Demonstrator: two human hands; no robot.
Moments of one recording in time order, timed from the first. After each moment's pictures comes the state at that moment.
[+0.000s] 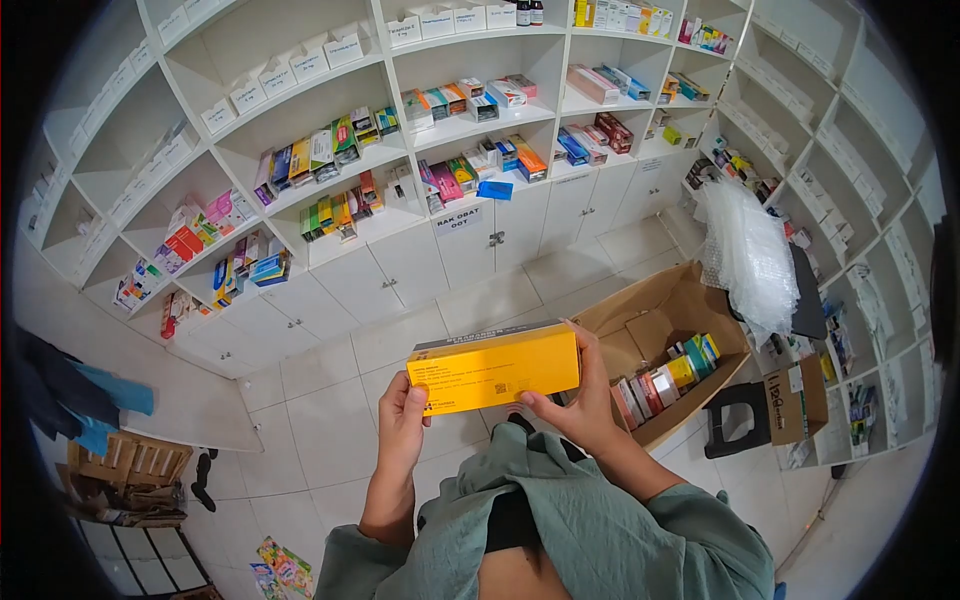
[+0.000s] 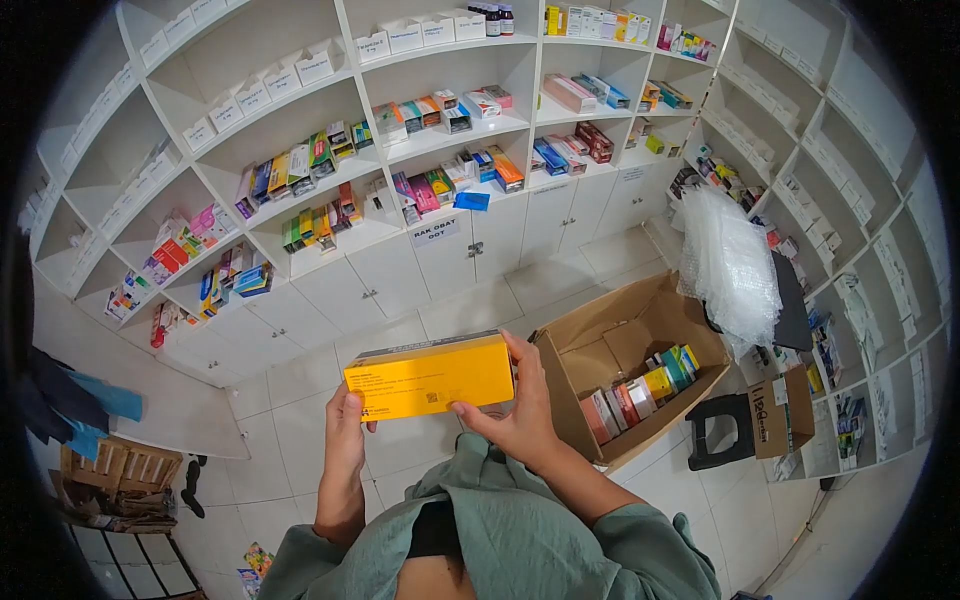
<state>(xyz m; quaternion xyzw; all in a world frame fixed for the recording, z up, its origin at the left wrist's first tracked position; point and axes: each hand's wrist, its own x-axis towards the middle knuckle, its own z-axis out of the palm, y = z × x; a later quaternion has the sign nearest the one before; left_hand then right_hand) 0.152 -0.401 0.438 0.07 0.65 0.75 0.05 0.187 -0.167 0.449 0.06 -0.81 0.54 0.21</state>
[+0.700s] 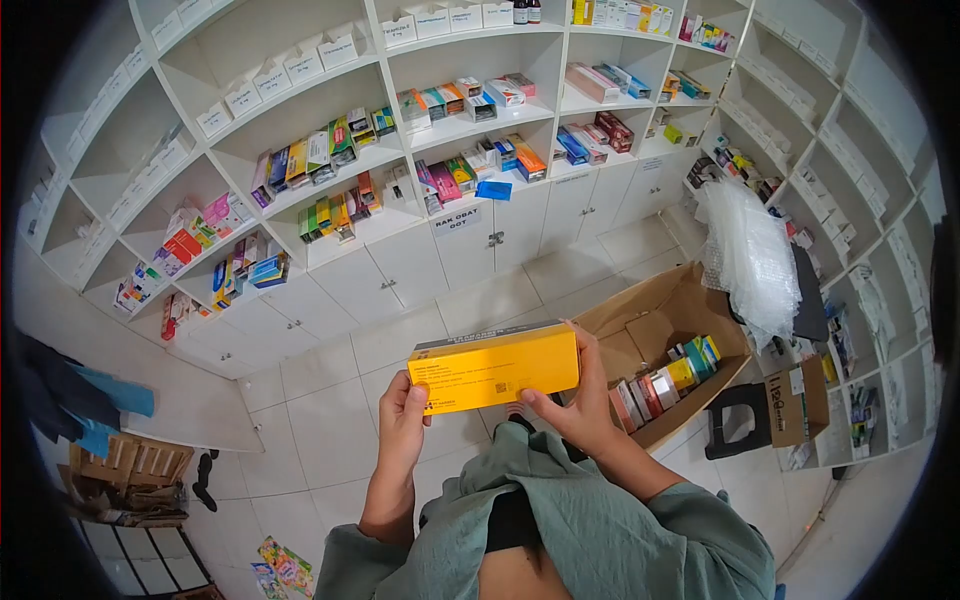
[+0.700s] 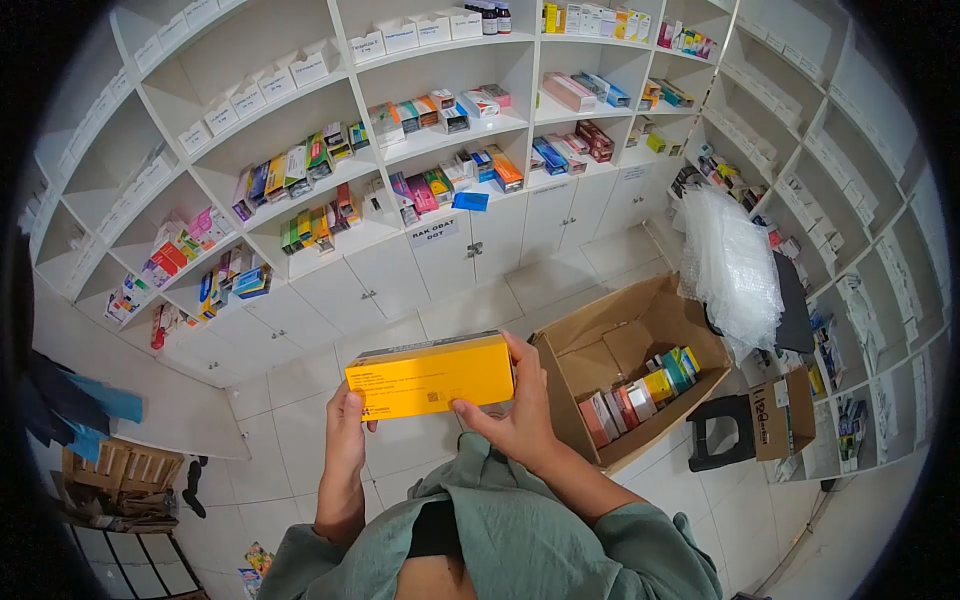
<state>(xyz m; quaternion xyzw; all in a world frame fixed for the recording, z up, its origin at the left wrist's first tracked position) 0.143 -0.389 0.435 0.06 0.66 0.74 0.06 0.179 -0.156 0.441 0.05 -0.81 0.55 0.21</state>
